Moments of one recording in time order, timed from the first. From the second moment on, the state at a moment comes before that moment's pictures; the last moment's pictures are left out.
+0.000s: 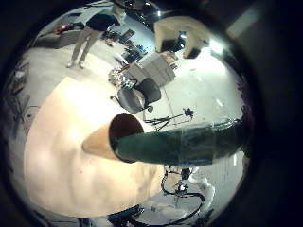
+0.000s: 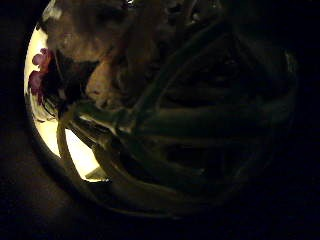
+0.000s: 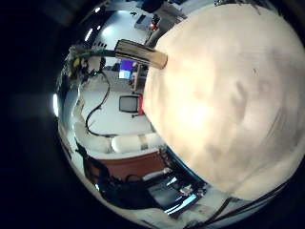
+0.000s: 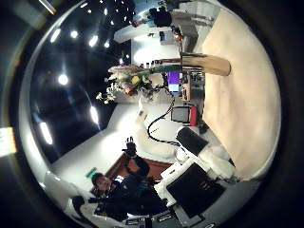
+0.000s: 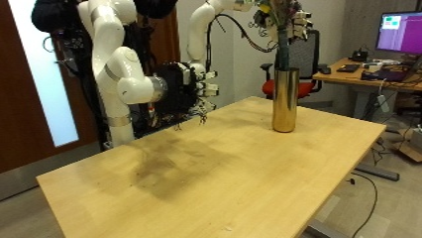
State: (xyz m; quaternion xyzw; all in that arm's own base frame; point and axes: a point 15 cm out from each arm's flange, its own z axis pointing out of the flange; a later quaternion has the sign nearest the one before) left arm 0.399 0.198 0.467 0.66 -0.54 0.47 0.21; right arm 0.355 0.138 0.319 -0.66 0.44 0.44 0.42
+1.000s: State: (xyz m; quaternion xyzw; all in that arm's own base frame) left arm 0.387 0.221 0.379 0.82 -0.51 0.15 0.23; right arm 0.342 0.147 0.320 -0.67 0.39 0.48 0.41
